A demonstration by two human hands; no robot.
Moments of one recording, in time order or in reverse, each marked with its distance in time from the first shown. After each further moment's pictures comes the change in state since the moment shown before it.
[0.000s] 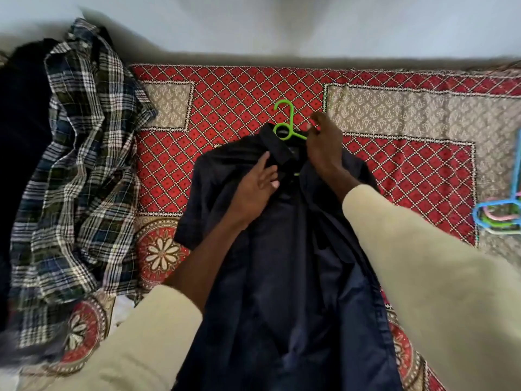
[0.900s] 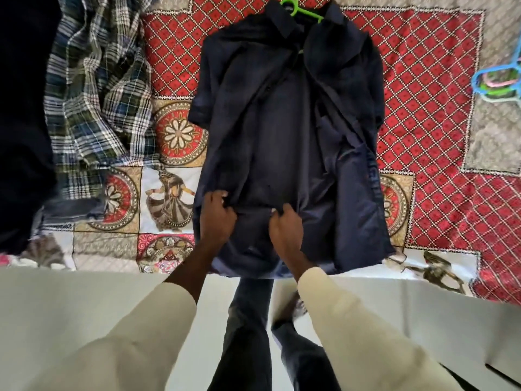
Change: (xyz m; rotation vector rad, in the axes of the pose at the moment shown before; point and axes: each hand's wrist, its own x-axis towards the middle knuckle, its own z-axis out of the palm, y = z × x) left_hand -0.302 -0.173 -0.021 0.592 0.342 -0.305; right_hand -0.464 0.050 0.026 -0.129 -0.338 0.546
